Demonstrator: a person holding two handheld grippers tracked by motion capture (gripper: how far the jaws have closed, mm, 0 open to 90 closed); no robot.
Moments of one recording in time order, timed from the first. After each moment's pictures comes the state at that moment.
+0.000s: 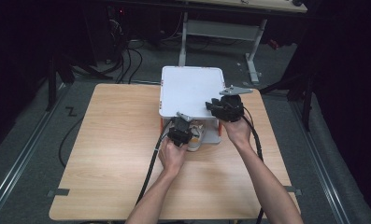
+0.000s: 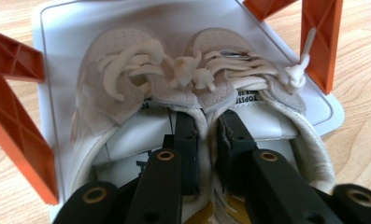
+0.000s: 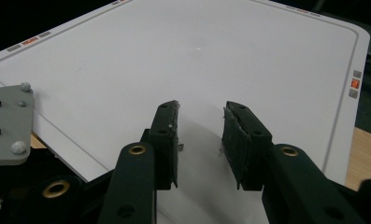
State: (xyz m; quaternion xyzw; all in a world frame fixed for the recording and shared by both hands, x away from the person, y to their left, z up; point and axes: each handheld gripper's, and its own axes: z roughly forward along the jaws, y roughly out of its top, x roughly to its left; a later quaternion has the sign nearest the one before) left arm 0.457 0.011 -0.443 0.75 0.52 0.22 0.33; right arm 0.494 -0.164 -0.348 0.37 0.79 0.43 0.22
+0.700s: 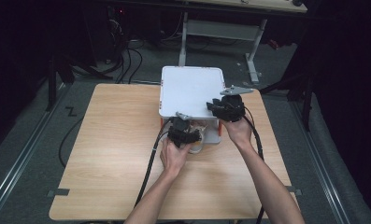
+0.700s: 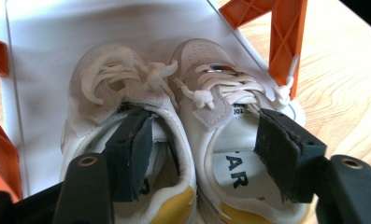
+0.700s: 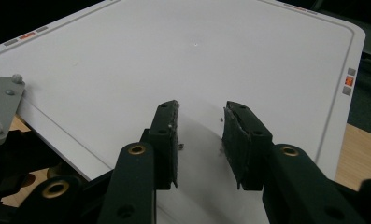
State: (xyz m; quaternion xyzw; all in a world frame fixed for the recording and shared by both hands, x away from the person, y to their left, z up) left arm 0.455 0.016 -0.440 0.74 0.53 0.17 0.38; right arm 0.494 -0.167 -0.347 0.37 0.80 0.42 0.22
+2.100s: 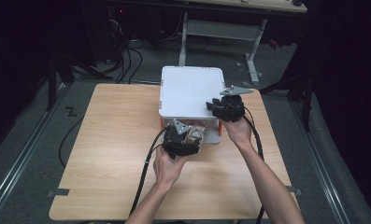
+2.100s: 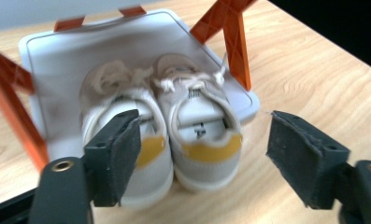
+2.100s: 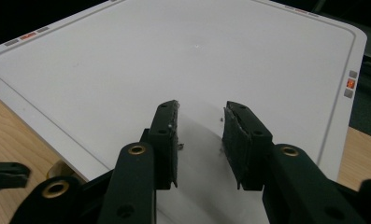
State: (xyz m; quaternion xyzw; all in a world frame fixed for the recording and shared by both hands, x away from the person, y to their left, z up) left arm 0.391 0.027 -0.412 0.75 0.48 0.22 0.40; right arm 0.494 -0.166 -0.348 0.37 0.80 0.42 0.23
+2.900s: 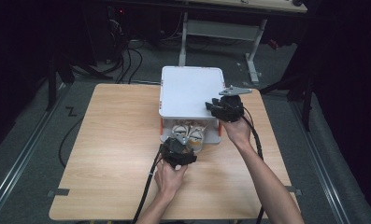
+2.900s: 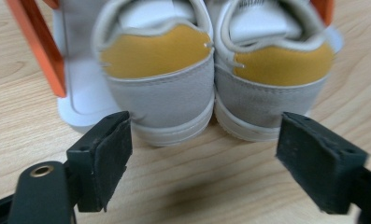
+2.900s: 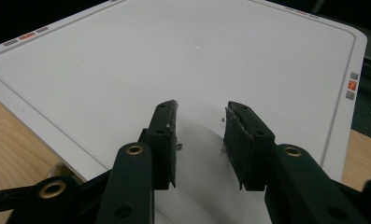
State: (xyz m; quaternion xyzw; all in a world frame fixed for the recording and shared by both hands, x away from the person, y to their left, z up) left arm 0.396 0.014 -0.469 0.74 0.55 0.24 0.31; right arm 0.494 -0.163 -0.349 0.37 0.80 0.42 0.23
